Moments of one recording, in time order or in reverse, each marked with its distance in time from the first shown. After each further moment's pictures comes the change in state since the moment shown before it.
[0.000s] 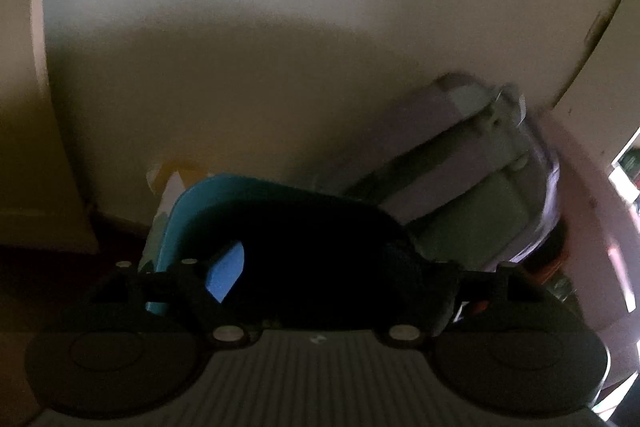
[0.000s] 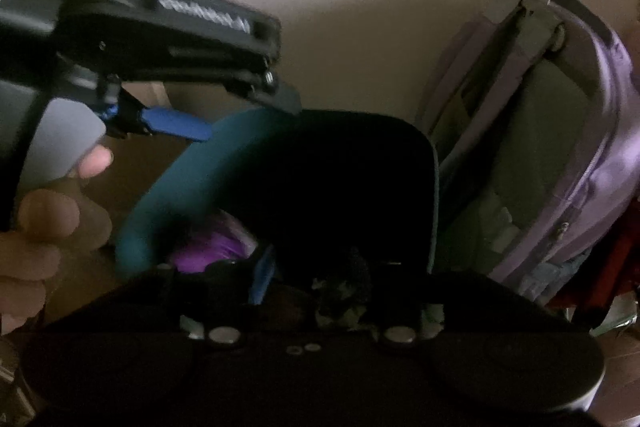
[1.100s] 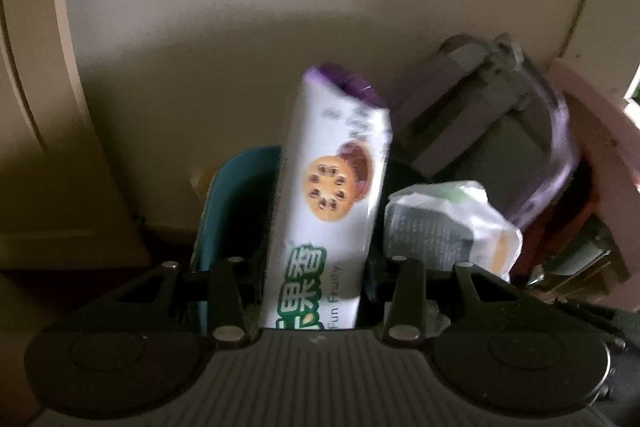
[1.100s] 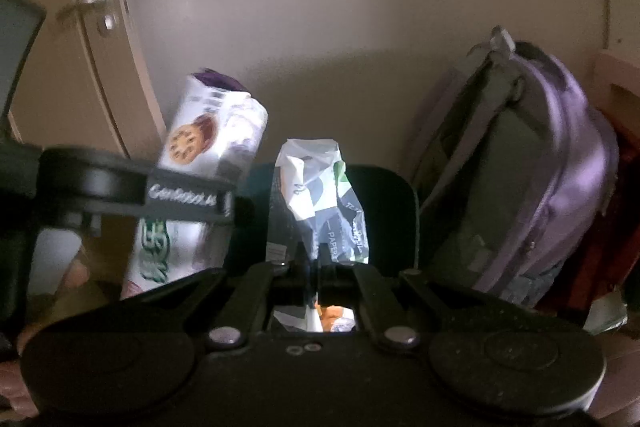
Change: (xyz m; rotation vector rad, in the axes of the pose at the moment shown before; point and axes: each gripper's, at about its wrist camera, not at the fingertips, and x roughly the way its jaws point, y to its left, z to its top) left arm -0.020 -0.018 -0.035 0.144 0.032 0.158; right arm -0.041 0.015 0.009 0.026 -0.102 -0.030
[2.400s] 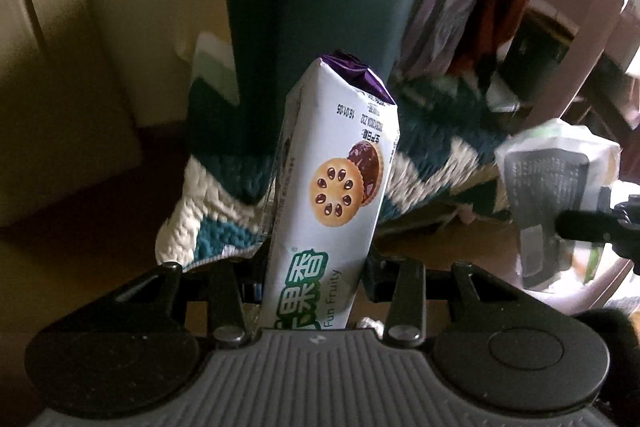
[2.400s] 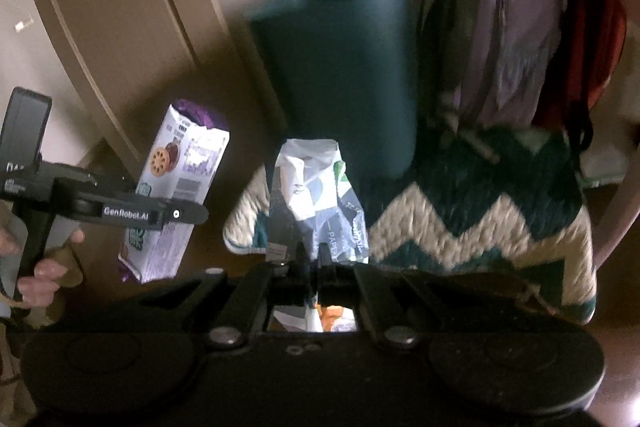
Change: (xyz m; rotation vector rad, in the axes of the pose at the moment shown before) left arm -0.086 0.053 -0.271 0.203 0.128 -0.095; right arm -0.141 -0.006 -0.238 0.055 0.126 0.141
